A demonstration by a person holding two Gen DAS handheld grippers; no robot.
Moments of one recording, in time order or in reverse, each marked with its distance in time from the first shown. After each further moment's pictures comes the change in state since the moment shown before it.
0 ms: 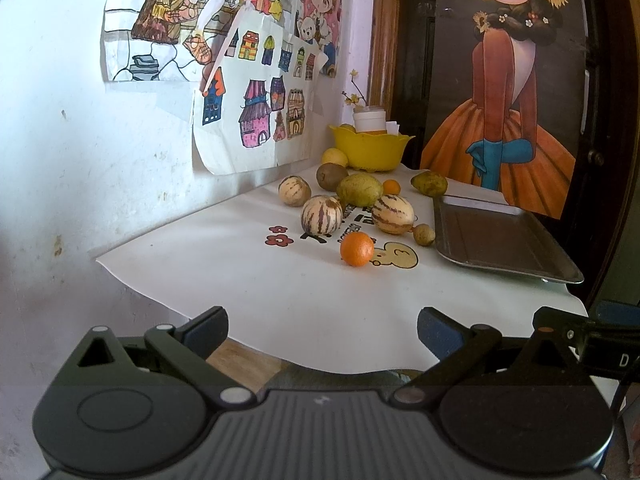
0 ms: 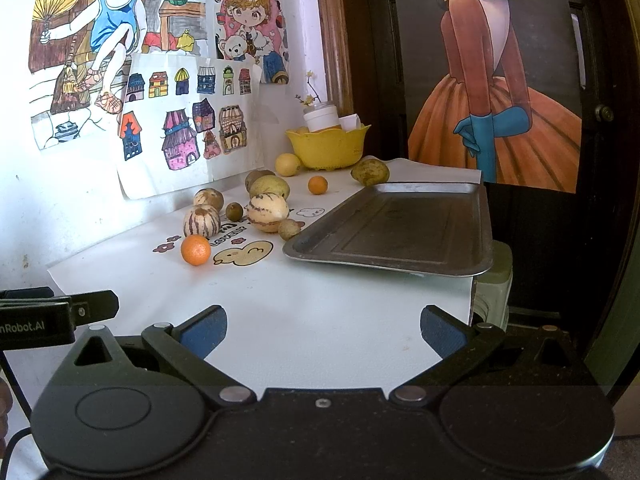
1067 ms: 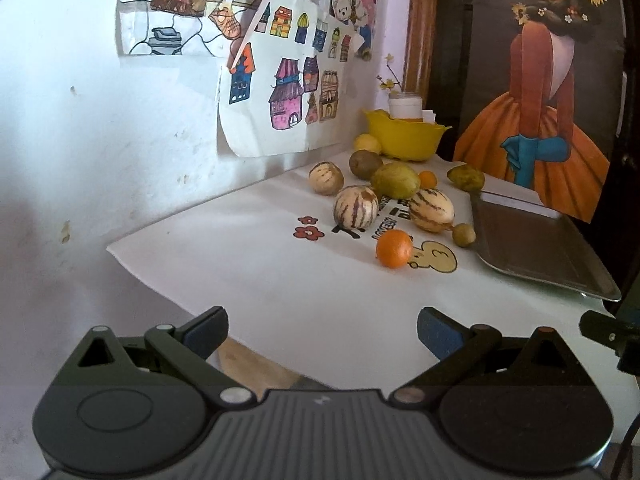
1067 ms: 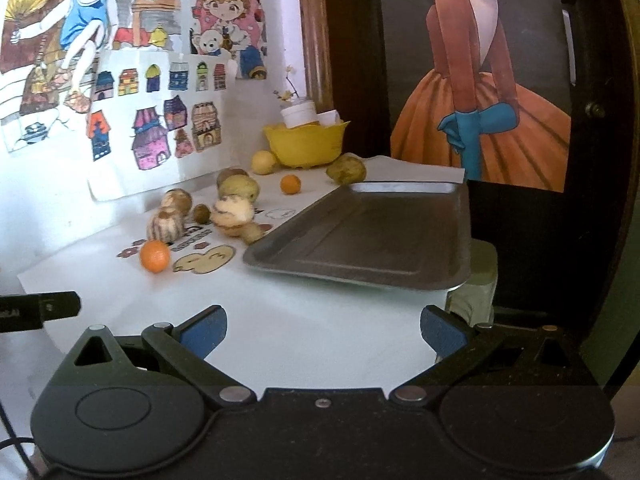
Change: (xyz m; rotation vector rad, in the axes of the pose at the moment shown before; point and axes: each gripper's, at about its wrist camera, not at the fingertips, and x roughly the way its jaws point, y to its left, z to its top) left arm 0.029 0.011 0.014 -0.053 0.066 0.077; right arm 0.027 -0.021 0.006 0.006 0.015 -0.049
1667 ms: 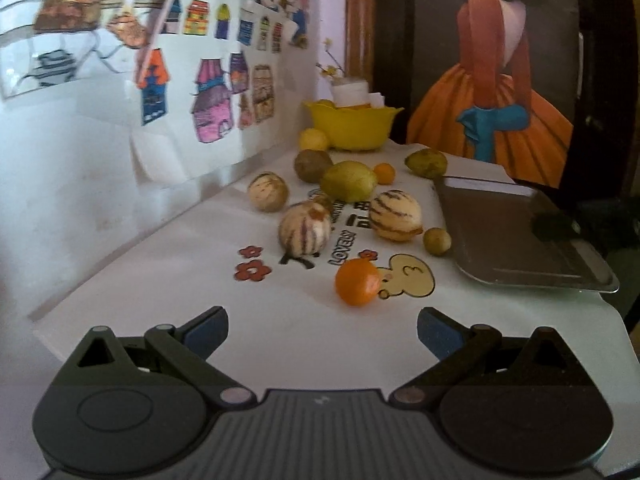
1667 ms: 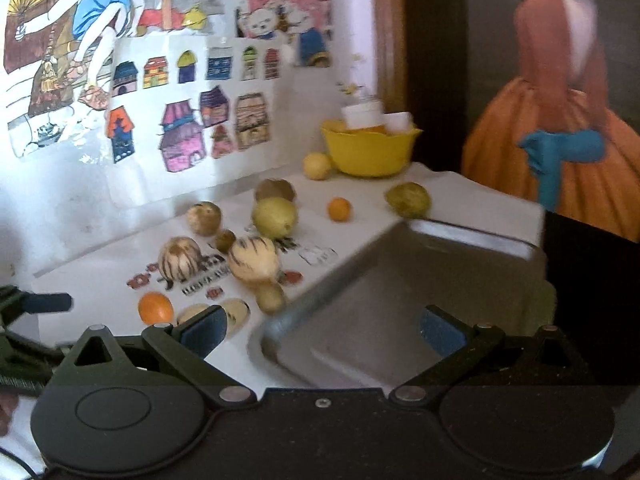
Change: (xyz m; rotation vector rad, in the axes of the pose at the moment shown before) left arm 0.055 -0.022 0.036 0.154 0.040 -0.128; right arm 0.082 -0.010 0.098 -0.148 0.099 0.223
